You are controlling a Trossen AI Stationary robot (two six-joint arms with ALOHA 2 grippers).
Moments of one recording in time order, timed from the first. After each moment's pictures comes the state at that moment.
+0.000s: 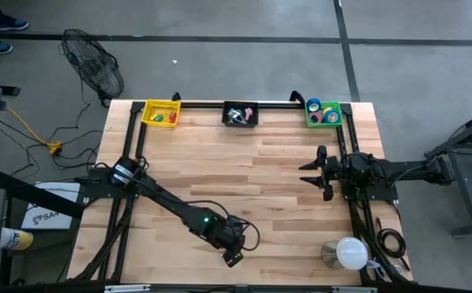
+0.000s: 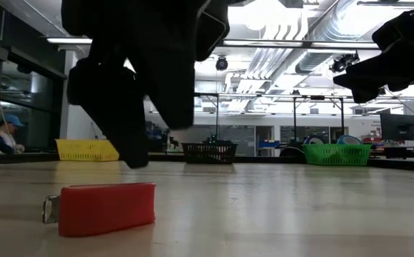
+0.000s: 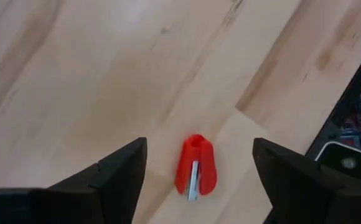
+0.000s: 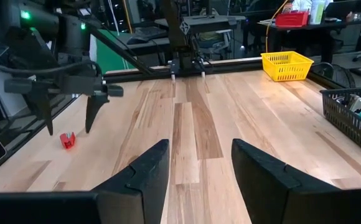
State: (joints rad) left arm -0.50 2.04 1.53 -0.59 0.02 -1.13; right arm 0.01 0.14 0.01 0.03 0.00 0.10
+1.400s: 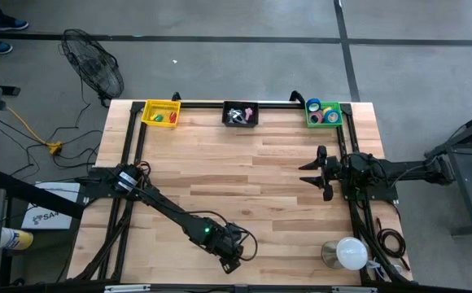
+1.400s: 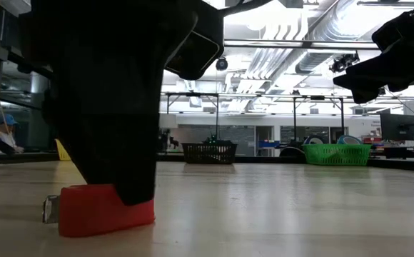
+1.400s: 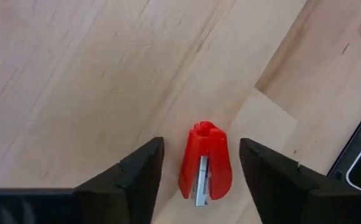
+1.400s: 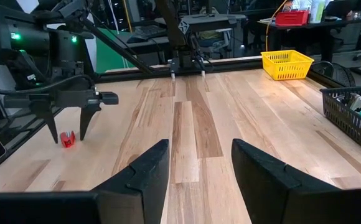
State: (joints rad) left arm -0.55 2.15 1.53 -0.59 0.01 -1.15; right arm 0.01 0.14 0.01 0.03 0.00 0.10
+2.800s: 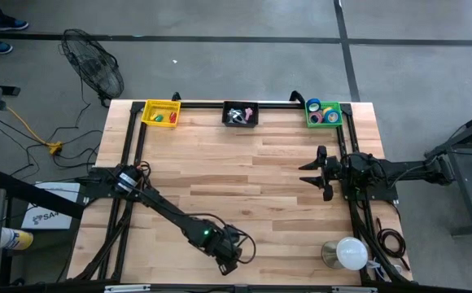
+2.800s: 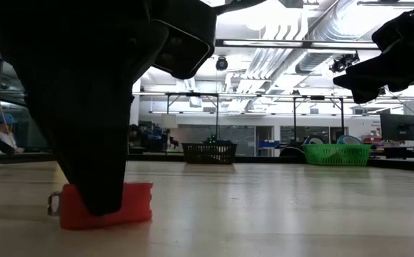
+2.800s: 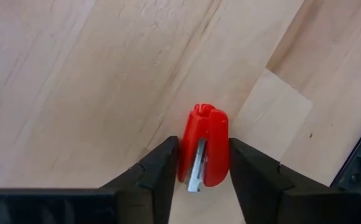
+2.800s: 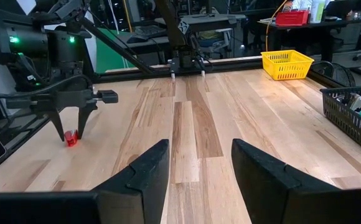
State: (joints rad) left arm -0.57 2.15 1.53 -0.65 0.00 -1.12; right arm 0.01 0.14 0.01 0.03 0.00 0.10
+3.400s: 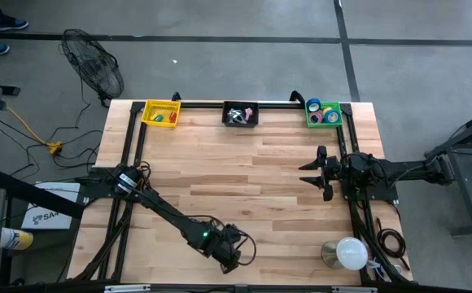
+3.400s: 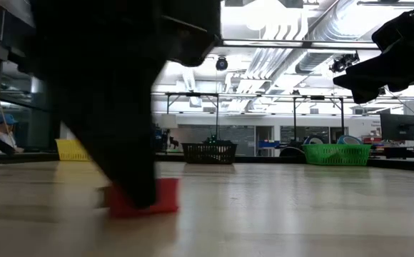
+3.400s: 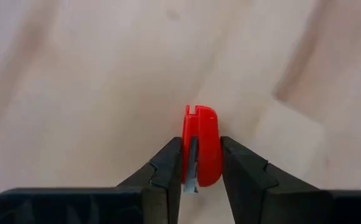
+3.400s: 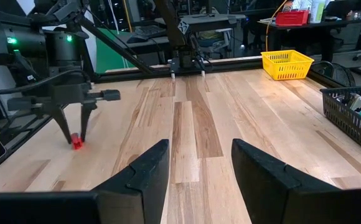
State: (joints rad) left arm -0.56 2.15 1.52 -0.63 -0.16 -1.05; right arm 0.01 0.14 0.01 0.03 0.00 0.10
